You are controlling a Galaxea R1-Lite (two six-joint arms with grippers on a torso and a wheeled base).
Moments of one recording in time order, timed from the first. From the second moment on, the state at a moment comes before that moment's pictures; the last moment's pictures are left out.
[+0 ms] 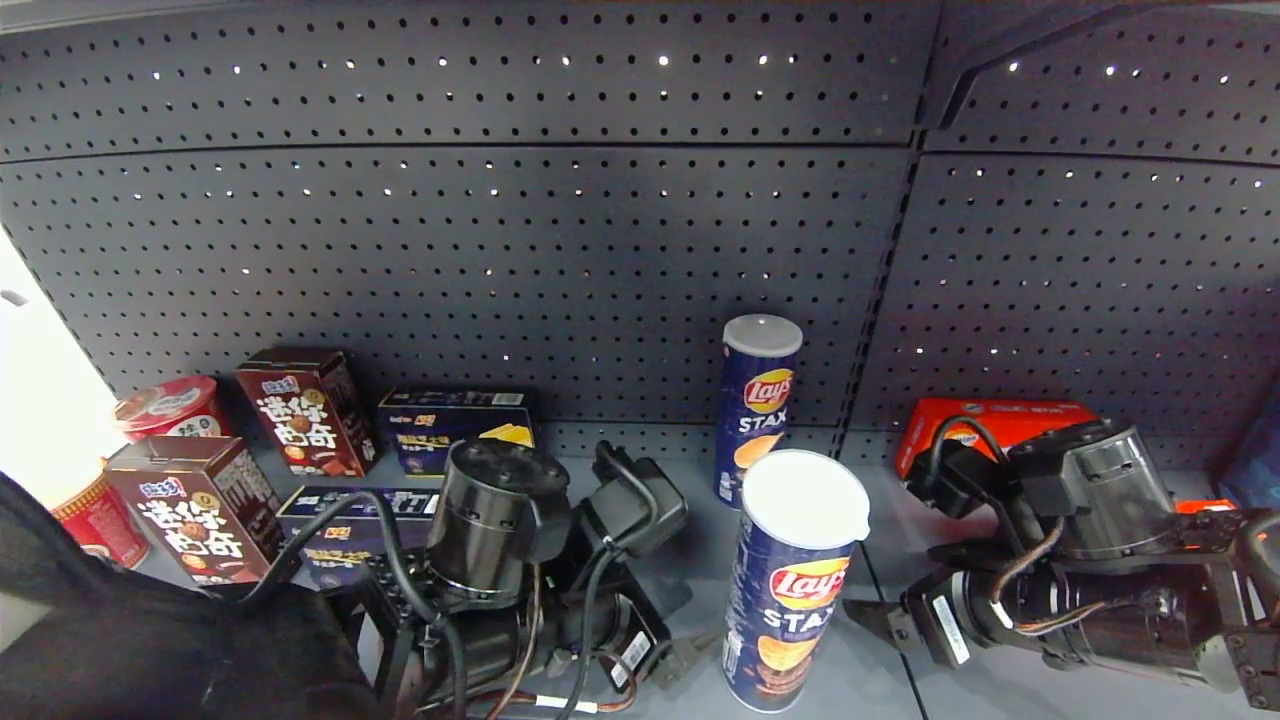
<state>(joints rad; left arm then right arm) -0.75 1.83 -0.68 -0.66 -0.10 0.21 0.58 1.57 -0.65 -0.22 -0.13 0.01</state>
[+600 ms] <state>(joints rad) -0.73 1.89 -0.73 -0.66 -0.10 0.21 0.58 1.57 -0.65 -0.22 -0.12 0.01</state>
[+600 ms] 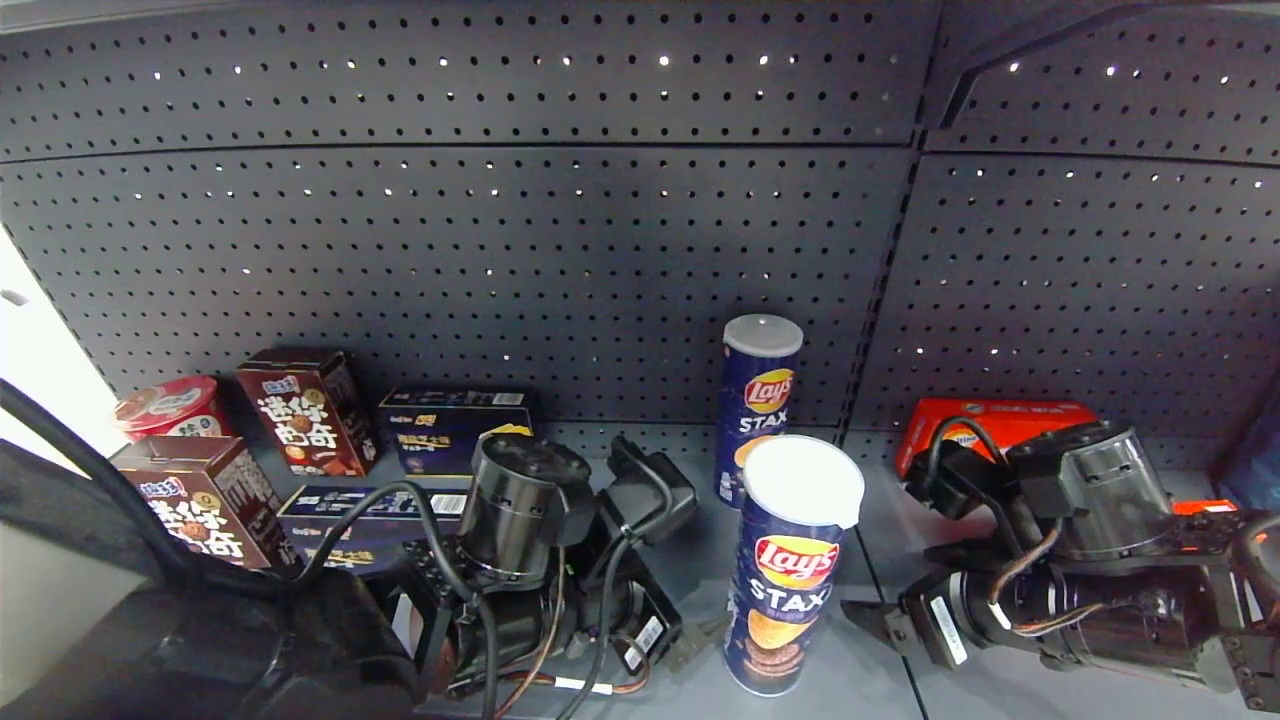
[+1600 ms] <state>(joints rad) -0.69 1.76 -0.62 -0.66 -0.09 0.21 0.58 1.51 -0.62 -0.23 -0.12 0.01</state>
